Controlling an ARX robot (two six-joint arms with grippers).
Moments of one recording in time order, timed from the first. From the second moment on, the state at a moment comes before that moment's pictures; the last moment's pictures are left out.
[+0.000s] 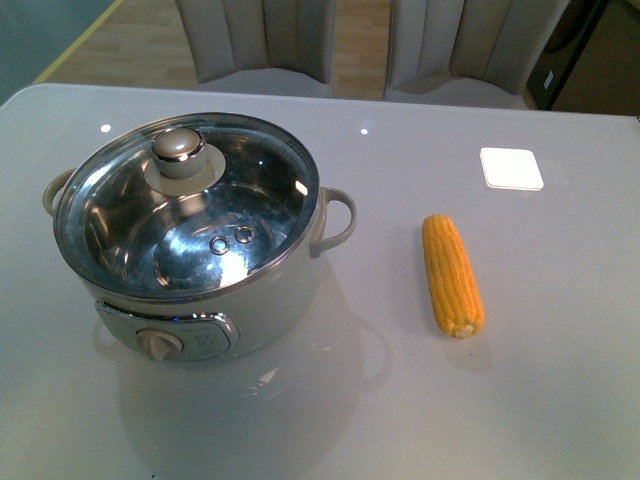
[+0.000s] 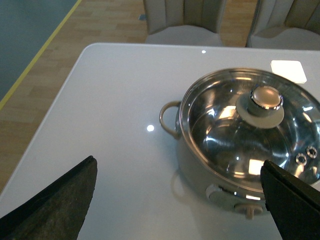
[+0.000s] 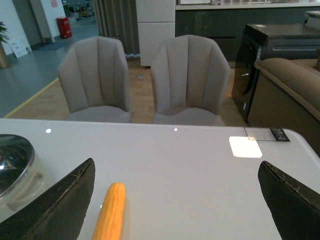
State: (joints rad) left arm -0.06 0.70 0.30 0.00 -0.05 0.05; right arm 0.00 0.00 0.02 0.00 0.00 0.00
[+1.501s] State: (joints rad) left arm -0.33 2.10 0.77 0.96 -0.13 -0.03; right arm 0.00 0.00 0.02 0.00 0.00 0.00
